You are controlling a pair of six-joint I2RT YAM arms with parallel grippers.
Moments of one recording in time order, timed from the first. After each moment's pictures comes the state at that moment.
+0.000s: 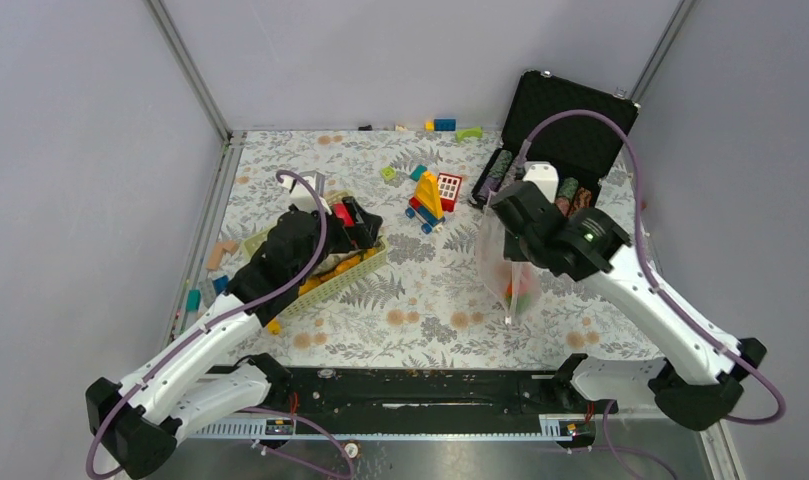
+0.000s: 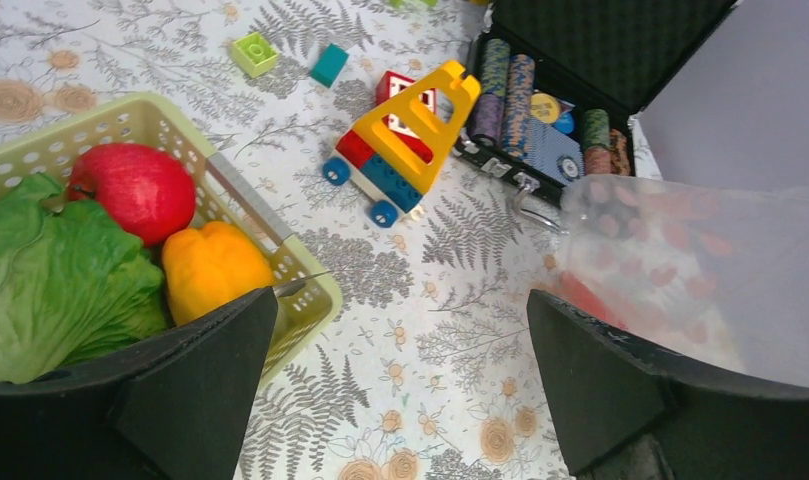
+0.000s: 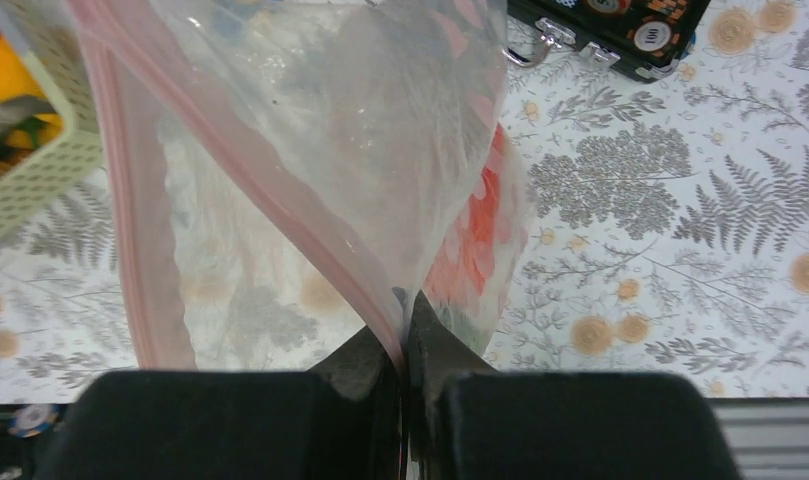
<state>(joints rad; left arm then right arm) -0.65 0.90 0.81 -0.17 -0.22 -0.56 0.80 1.16 1.44 -1.22 0.53 0.66</state>
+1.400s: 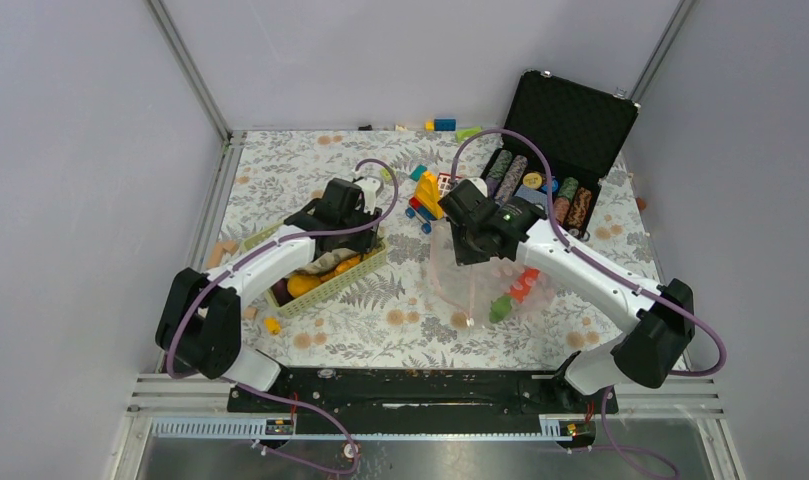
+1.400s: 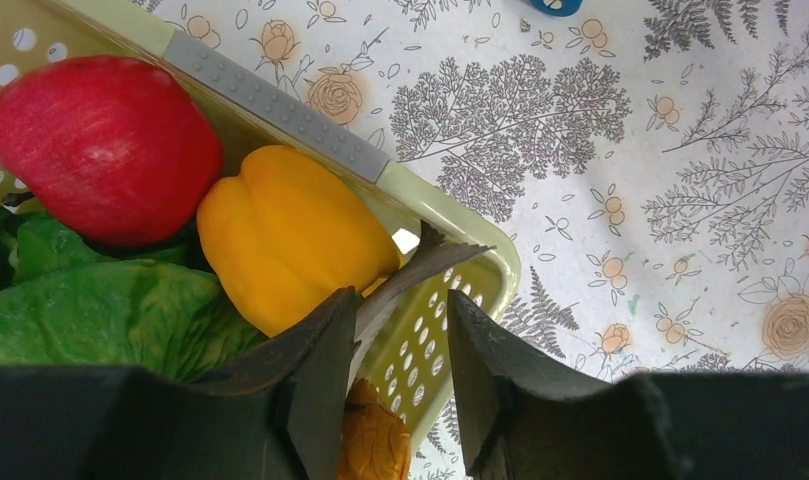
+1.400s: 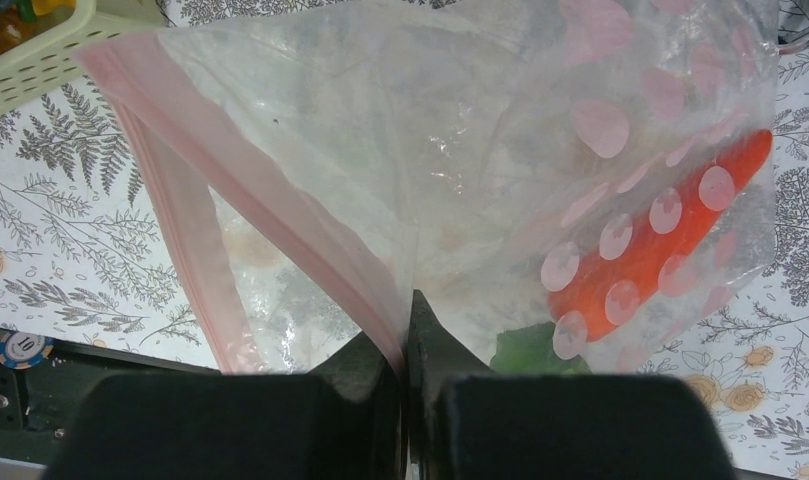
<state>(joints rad) -0.50 1.48 1.00 -0.36 0.06 -0.11 0.80 1.47 1.36 -1.00 0.27 0.55</state>
